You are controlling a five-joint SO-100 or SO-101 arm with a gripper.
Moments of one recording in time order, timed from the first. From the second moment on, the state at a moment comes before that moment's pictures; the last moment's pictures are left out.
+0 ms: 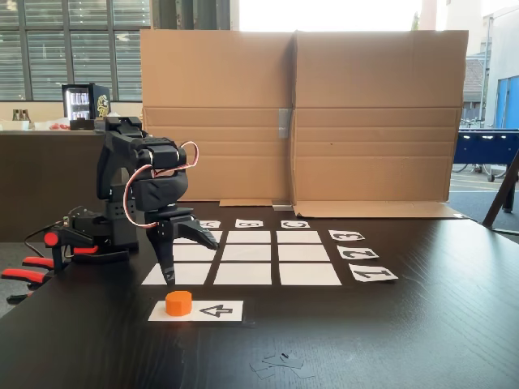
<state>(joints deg) 51.9 62.6 69.9 79.1 76.0</state>
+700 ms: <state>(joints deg) 53.3 61.6 72.8 79.1 73.5</state>
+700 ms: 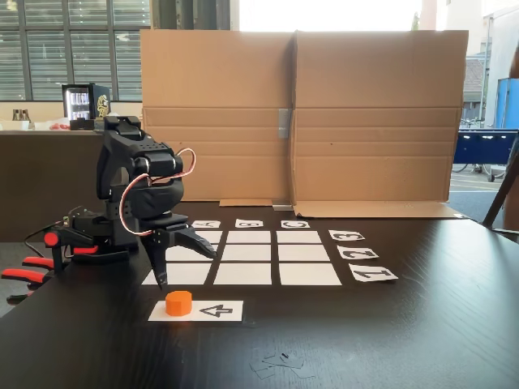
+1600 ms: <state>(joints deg) 54.1 53.7 66.2 79.1 67.1</state>
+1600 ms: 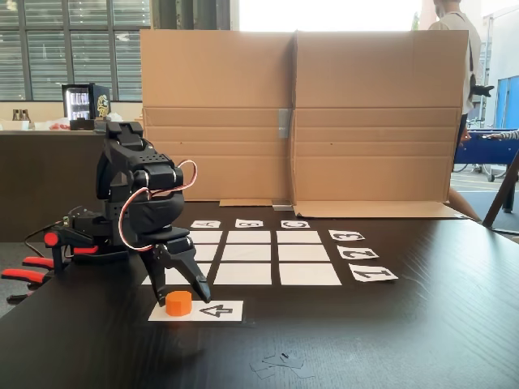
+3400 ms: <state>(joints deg) 34.3 106.3 78.9 81.1 66.5</state>
